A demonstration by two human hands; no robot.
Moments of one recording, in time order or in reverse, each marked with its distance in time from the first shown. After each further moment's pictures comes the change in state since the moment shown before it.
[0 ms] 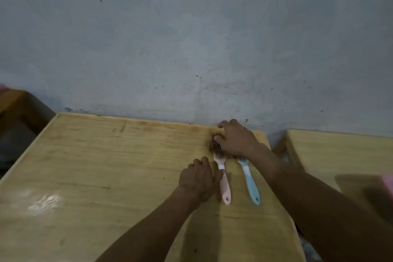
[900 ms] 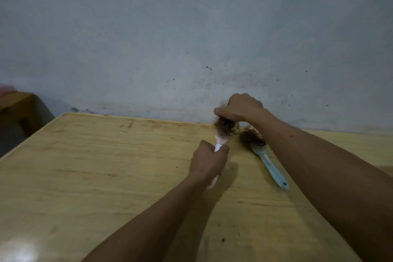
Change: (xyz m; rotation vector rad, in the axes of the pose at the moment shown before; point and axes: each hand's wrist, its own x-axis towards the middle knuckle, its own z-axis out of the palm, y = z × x) left_hand -0.002 -0.035 0.034 -0.941 0.183 -0.047; right_hand 0.007 -0.041 0.007 -0.114 0.297 0.148
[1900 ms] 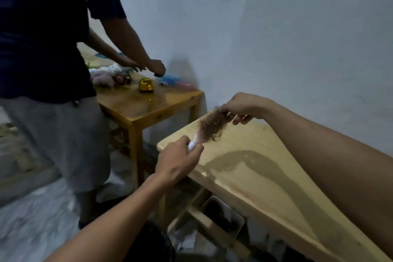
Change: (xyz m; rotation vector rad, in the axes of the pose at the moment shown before) left_hand -0.247 -0.107 -0.299 0.548 0.795 -0.008; right_hand -0.175 -0.323 0.000 0.375 -0.429 -0.627
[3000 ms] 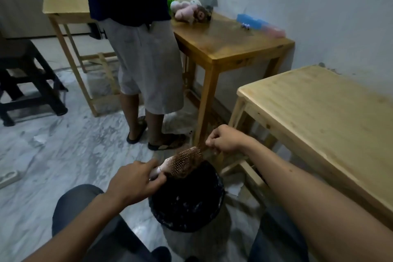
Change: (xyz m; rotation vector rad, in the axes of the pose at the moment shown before) left_hand -0.211 -0.249 -0.082 0.550 -0.113 -0.141; right_hand -0.012 -0.040 0.312 -0.032 -0.552 -0.210
